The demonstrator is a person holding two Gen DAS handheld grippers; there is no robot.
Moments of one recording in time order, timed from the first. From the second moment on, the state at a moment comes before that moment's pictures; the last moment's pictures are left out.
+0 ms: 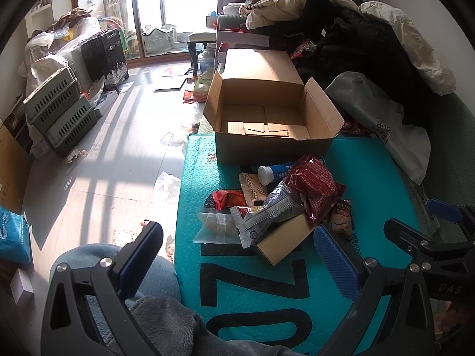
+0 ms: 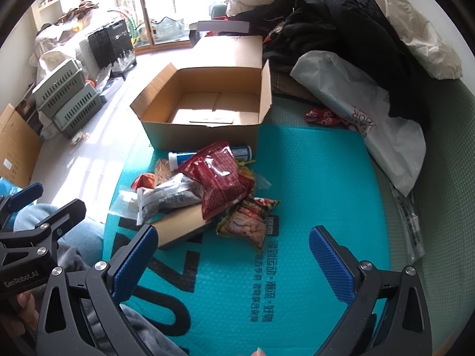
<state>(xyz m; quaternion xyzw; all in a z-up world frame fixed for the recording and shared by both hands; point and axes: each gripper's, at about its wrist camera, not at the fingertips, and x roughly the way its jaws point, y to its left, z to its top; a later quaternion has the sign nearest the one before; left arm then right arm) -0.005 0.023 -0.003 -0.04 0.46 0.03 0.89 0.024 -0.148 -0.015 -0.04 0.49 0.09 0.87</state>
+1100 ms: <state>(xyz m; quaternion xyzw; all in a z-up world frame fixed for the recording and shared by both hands) -0.008 0.025 -0.001 -0.05 0.46 0.03 0.89 0.023 -0.143 -0.015 -0.04 0.49 0.10 0.87</state>
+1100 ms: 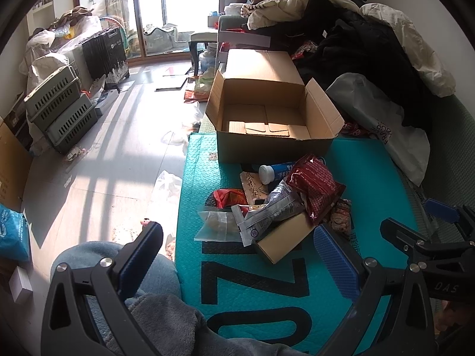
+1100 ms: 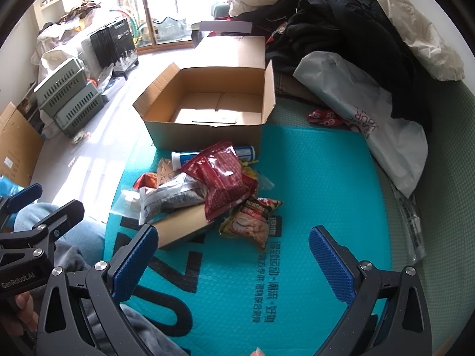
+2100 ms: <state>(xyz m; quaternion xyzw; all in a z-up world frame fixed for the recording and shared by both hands) -0.002 0.033 -0.031 -0.04 0.48 0.03 0.88 0.037 -0.156 -0.069 0.00 0.51 0.10 0.85</state>
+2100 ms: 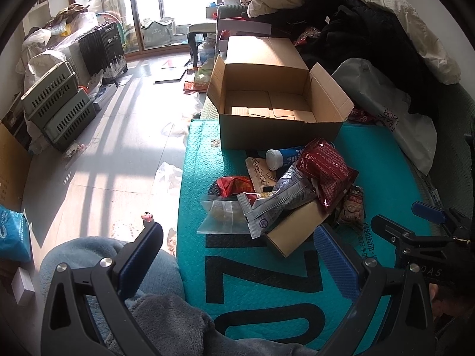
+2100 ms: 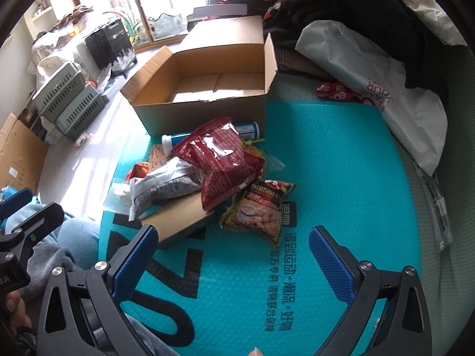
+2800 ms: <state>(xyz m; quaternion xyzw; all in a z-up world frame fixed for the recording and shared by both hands) 0.040 0.005 -0.096 -0.07 0.55 -0.05 0.83 0.081 -0.179 -0.136 0.02 0.57 0.08 0.82</state>
